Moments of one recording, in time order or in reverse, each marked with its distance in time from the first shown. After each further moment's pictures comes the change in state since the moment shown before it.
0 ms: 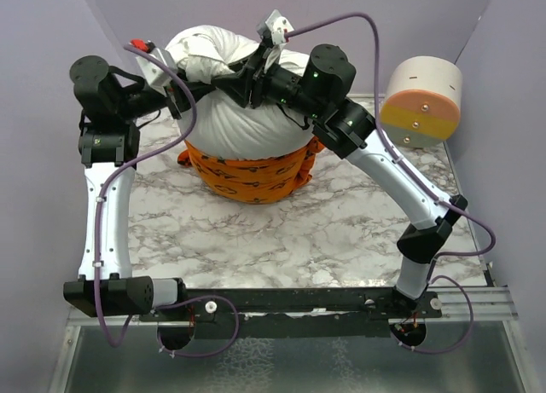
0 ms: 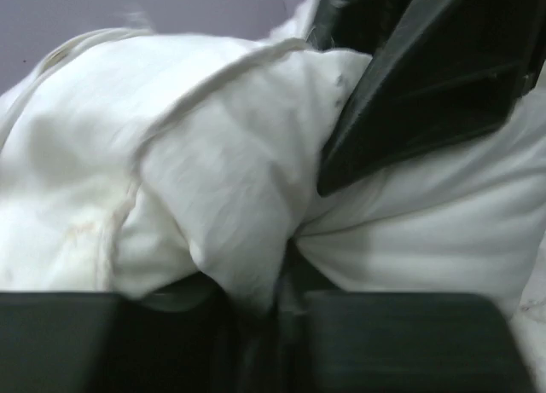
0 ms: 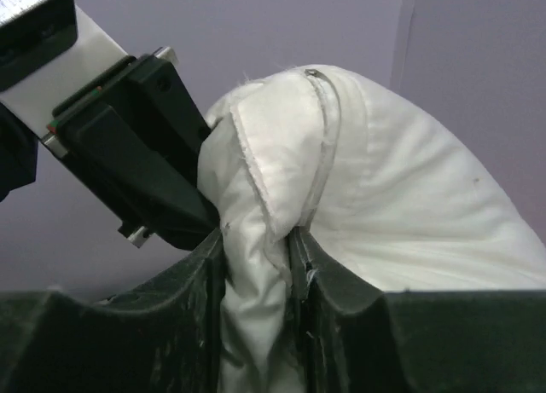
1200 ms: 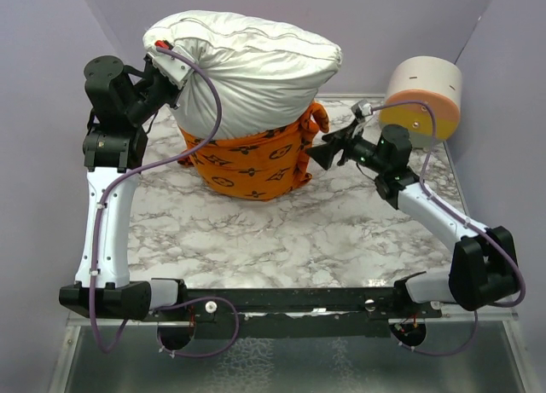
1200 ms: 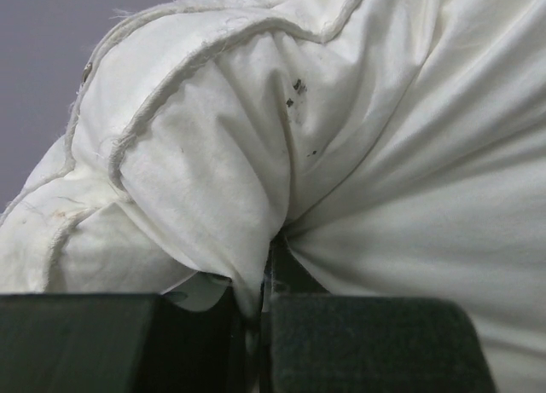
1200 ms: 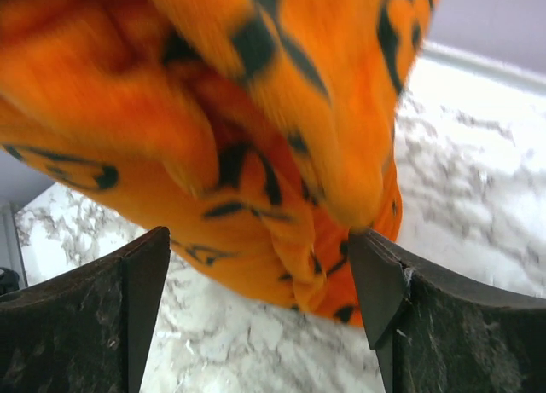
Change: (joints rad) left arm -0.119 -0.013 0.044 -0.260 -0.608 0.425; right arm -0.546 -0.516 -1.397 0.586 -0.278 0.242
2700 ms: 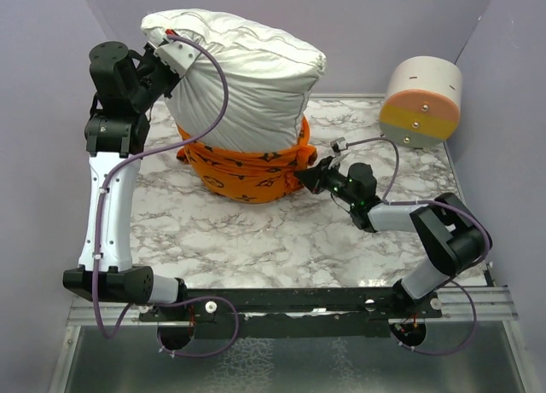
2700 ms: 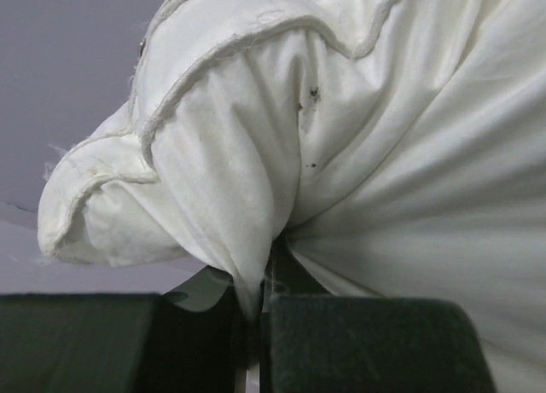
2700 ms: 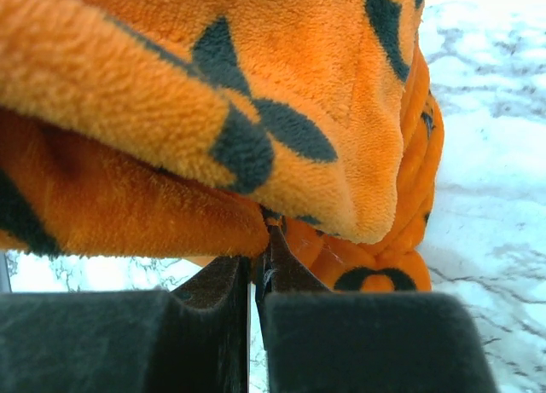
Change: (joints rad) left arm -0.012 0.084 0.108 -0.089 -0.174 0.141; right arm 0.160 0.290 -0.235 0.492 0.243 0.164
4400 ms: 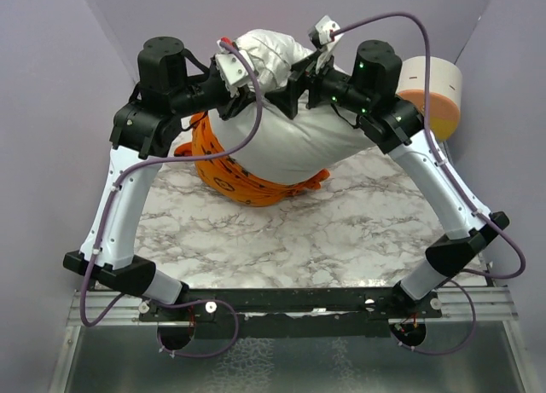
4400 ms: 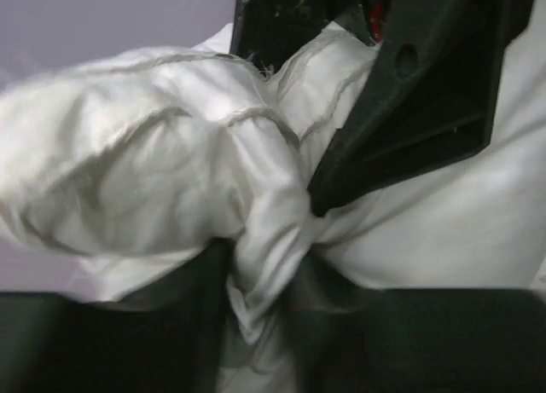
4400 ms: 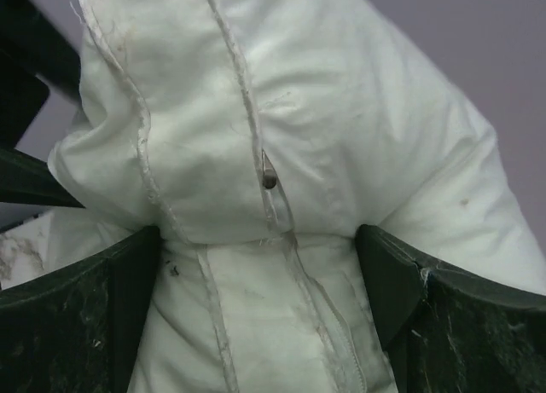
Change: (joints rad) left arm -0.339 0.091 0.245 -0.270 0.263 -0.158; right arm 0.122 0.048 1.454 -1.313 -0.030 -0.484
